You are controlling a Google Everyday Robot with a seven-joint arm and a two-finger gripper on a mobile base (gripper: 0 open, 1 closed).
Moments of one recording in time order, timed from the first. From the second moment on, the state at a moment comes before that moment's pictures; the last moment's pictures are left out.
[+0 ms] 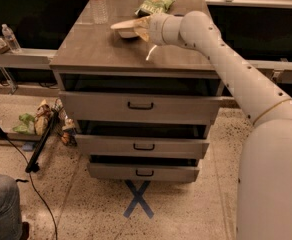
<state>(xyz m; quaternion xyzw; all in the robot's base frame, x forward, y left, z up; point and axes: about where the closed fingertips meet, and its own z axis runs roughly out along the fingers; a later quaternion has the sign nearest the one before) 0.868 0.014 0.892 -0.70 0.36 -0.20 0.59</state>
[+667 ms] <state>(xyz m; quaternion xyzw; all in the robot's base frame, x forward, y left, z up) 0.879 0.054 0.895 -0.72 0.32 -0.16 0.60</state>
